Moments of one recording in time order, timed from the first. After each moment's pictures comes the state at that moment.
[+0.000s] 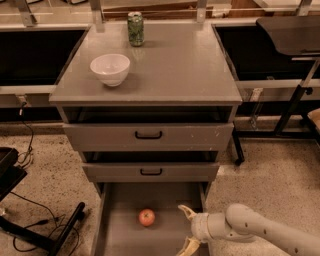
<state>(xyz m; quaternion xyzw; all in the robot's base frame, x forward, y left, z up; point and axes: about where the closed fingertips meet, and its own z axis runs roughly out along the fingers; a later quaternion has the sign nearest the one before) 0.429 -0.072 0.354 -0.58 0.68 0.29 0.35</state>
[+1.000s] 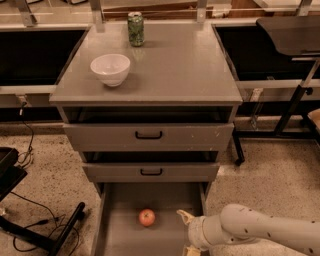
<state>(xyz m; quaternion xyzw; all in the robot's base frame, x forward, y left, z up) 0.384 -0.064 0.417 -0.62 0.69 0.23 0.28</state>
